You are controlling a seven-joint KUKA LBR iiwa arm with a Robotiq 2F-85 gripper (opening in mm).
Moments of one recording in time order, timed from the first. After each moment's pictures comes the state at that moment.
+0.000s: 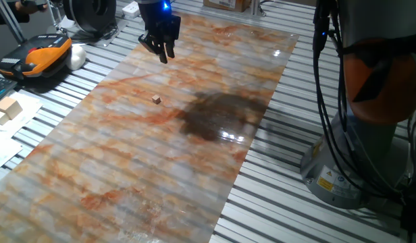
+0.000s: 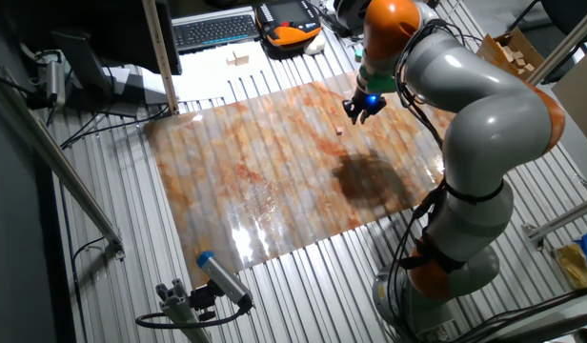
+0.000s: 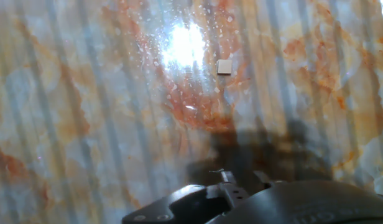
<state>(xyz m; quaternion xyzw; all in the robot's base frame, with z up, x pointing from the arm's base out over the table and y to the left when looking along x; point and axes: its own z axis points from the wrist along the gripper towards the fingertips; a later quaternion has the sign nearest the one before) 0.516 0.002 0.241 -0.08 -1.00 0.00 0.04</state>
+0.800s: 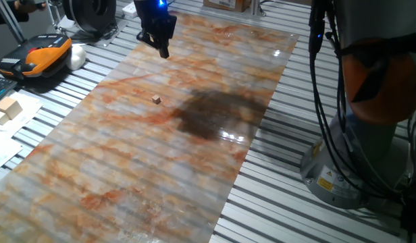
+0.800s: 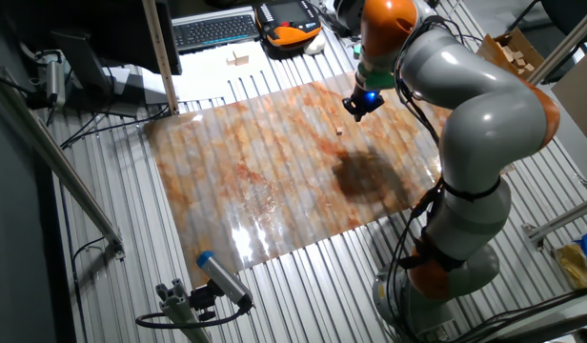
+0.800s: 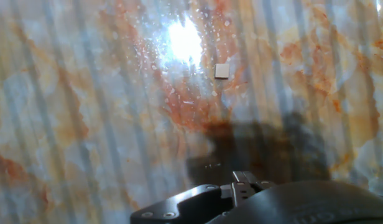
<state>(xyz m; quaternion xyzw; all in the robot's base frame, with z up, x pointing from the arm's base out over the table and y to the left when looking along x) 0.527 -0.001 0.248 -0.07 -1.00 0.00 0.04</state>
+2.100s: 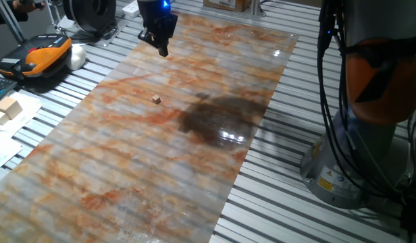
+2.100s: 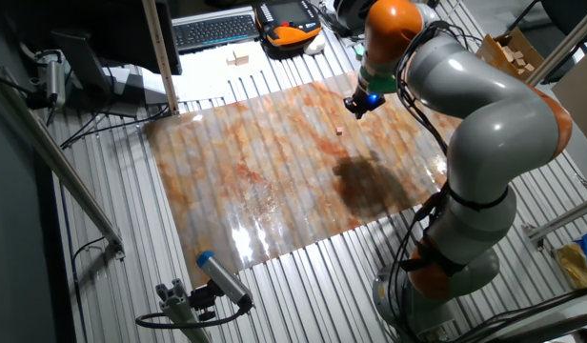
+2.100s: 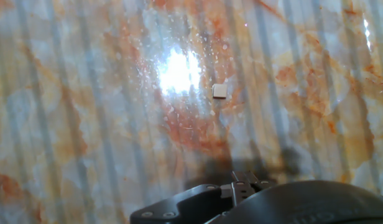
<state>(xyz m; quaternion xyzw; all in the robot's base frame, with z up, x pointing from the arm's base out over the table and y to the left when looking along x) 0.529 -0.002 0.250 -0.08 -1.00 0.01 -0.01</state>
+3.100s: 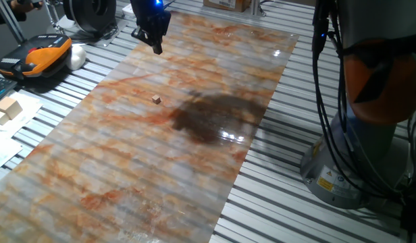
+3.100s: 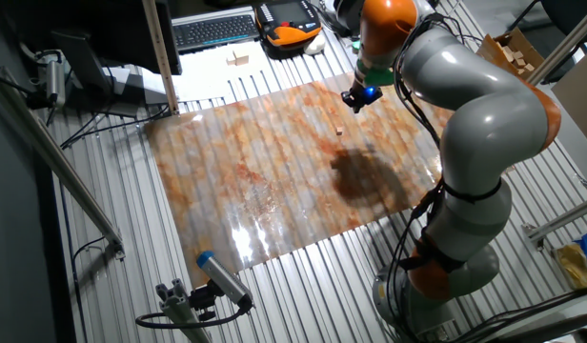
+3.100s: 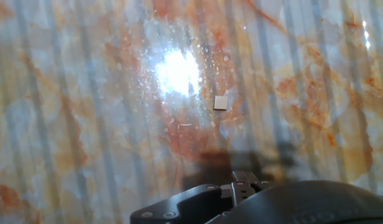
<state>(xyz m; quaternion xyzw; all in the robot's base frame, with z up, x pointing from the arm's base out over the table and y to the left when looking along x) 0.554 -0.005 0.247 -0.07 -1.00 0.01 0.00</state>
